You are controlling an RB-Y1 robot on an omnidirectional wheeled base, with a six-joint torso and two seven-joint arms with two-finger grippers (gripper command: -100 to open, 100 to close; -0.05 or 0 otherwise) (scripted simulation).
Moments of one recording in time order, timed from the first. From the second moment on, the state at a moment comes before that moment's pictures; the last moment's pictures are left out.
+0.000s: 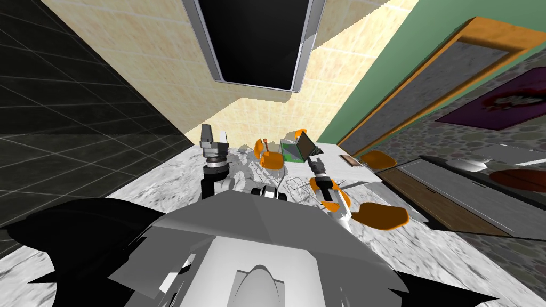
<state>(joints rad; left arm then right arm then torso) 0.51 -0.02 0.05 -2.38 -0.03 -0.59 -0.09 0.26 -0.38 -0.11 -1.85 0.51 -0.29 0.43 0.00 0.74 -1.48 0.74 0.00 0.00</state>
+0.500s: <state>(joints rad) 0.51 -0.02 0.05 -2.38 -0.03 -0.59 -0.09 0.19 -0.46 -0.13 -1.72 0.63 -0.24 0.56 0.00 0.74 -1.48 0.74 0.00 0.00</state>
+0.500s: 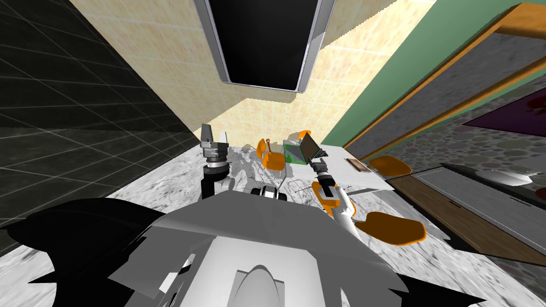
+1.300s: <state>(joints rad) 0.51 -0.02 0.05 -2.38 -0.03 -0.59 -0.09 0.09 -0.61 -0.15 -1.56 0.82 -0.15 0.74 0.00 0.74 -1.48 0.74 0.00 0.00</state>
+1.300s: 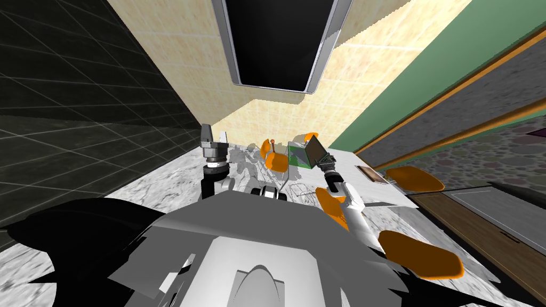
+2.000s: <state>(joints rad) 0.51 -0.02 0.05 -2.38 -0.03 -0.59 -0.09 0.07 -0.67 -0.16 -1.52 0.87 -0.11 0.79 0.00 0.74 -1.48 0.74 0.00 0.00</state>
